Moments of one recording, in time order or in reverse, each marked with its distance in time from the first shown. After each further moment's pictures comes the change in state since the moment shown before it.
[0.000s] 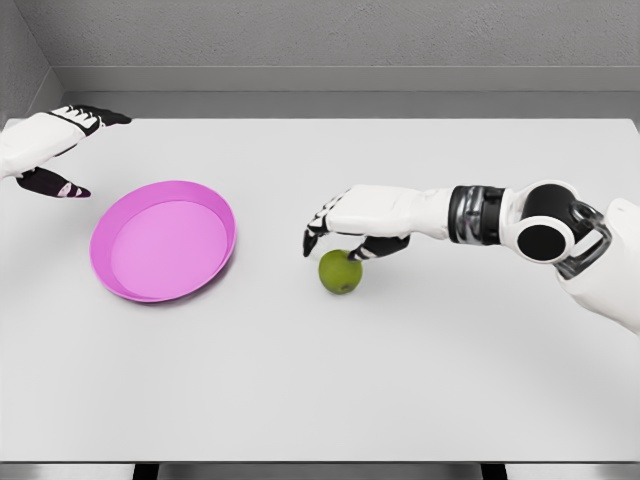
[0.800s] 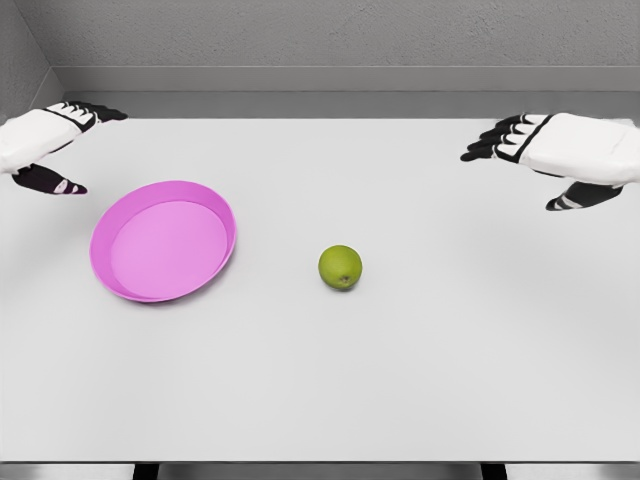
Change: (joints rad) left arm -0.006 0.003 0.004 0.008 0.000 0.000 0.001; right arm 0.219 -0.392 -0.467 0.004 -0.001 -0.284 0.000
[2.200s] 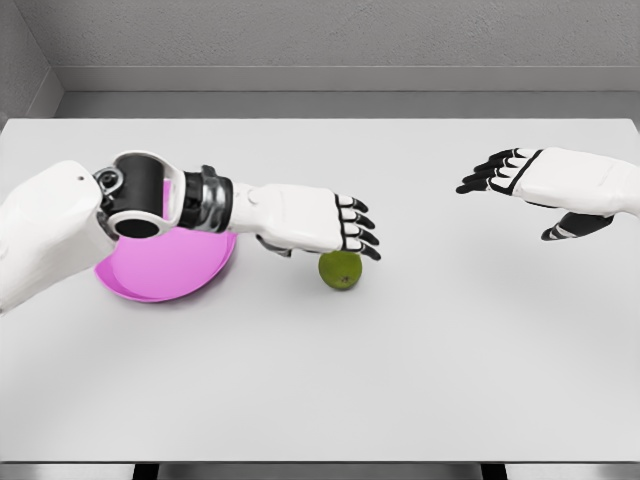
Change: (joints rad) left arm -0.377 -0.311 -0.581 -0.401 -0.220 -0.001 -0.246; right arm 0.080 -0.007 -0.001 -0.012 0.000 -0.011 0.000
